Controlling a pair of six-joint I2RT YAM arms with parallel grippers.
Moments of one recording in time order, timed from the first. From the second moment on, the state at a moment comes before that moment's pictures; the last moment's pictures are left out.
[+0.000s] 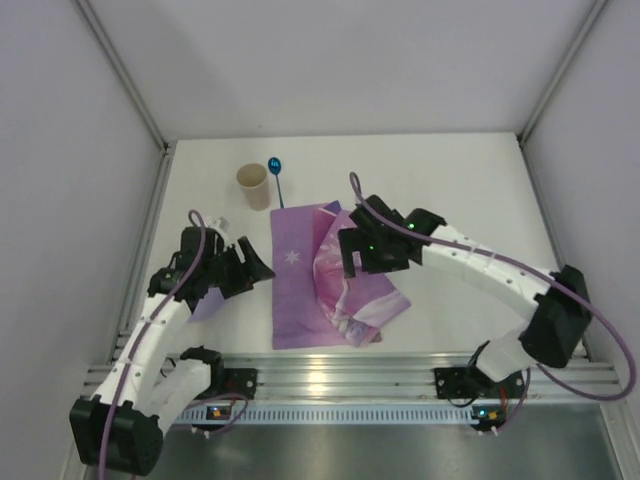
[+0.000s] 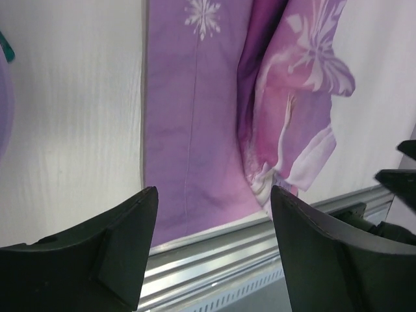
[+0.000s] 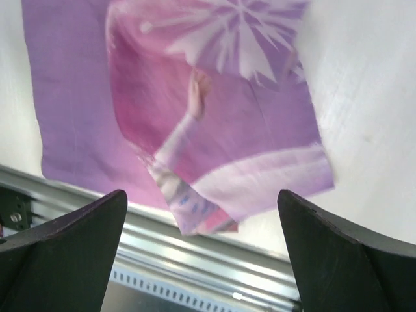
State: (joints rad) left arm -0.14 0.91 0.74 -0.67 0.35 -0.63; right arm 0.86 1.58 1.36 -0.90 0.11 0.63
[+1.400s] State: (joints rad) left arm -0.63 1.21 0.44 -0.28 0.20 -0.99; right arm 0.56 1.29 0.53 -0.14 -0.04 0.94
